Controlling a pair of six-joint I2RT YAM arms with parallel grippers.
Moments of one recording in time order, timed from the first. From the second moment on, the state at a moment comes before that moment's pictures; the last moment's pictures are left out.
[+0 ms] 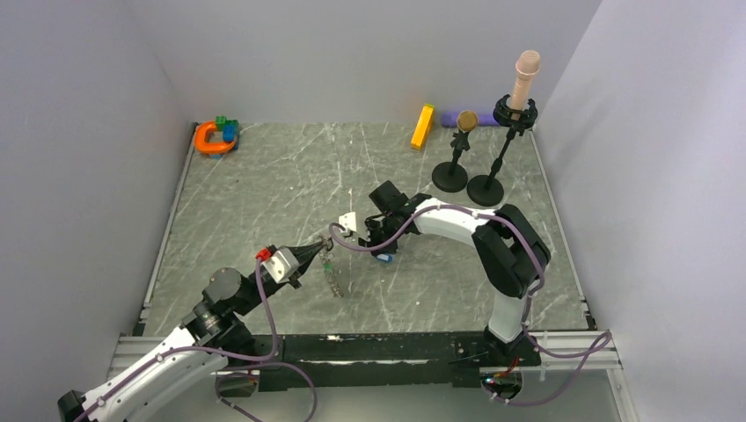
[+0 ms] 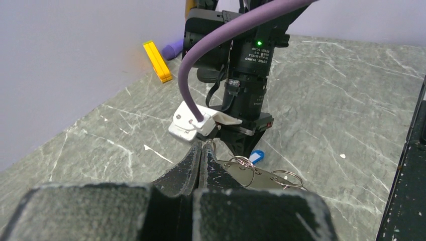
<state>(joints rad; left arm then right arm) -0.81 0.30 0.25 0.20 0.09 0.19 0.72 1.81 1.15 -0.49 -0.46 -0.81</state>
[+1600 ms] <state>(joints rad) -0.81 0.29 0.25 0.20 0.08 0.18 0.69 1.77 1.13 -0.39 -0.51 -0.70</state>
